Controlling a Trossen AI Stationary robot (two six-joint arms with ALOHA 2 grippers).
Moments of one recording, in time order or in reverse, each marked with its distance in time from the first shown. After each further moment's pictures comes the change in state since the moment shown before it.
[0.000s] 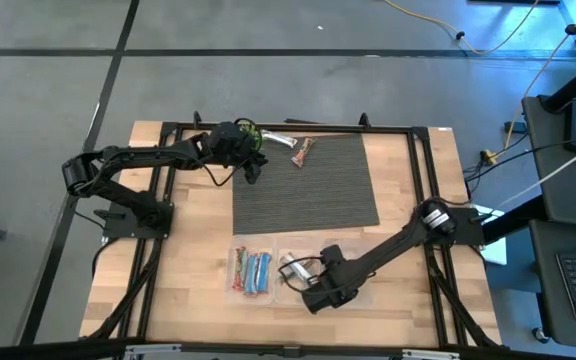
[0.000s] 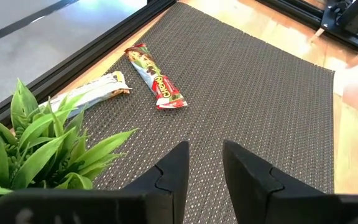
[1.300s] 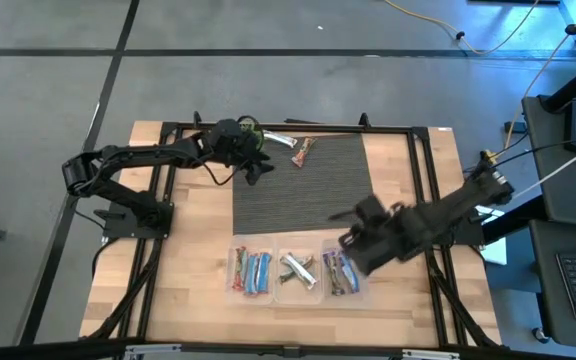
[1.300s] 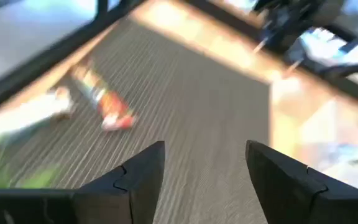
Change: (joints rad) left arm -0.014 0.001 0.060 0.000 0.162 -0.041; right arm -0.037 -0.528 -0.023 -0.235 0.380 -0.256
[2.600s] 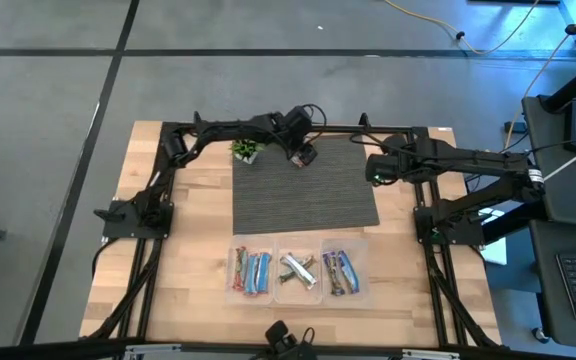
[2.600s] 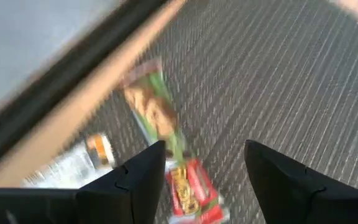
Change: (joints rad) left arm 0.009 0.829 0.863 -0.413 -0.269 0.001; right arm -0.617 -0.336 -0.416 0.013 0.128 -0.500
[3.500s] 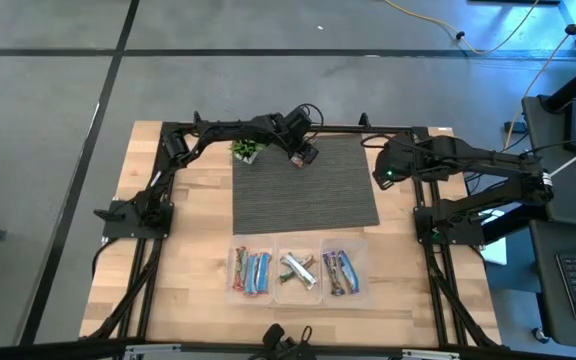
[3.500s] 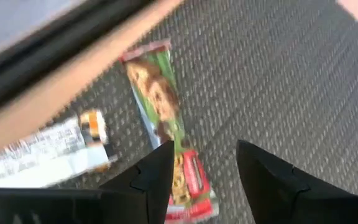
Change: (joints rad) left arm 0.001 0.008 0.001 -0.021 0.017 -0.153; right arm 0.000 -0.092 0.000 0.071 -0.034 -0.226
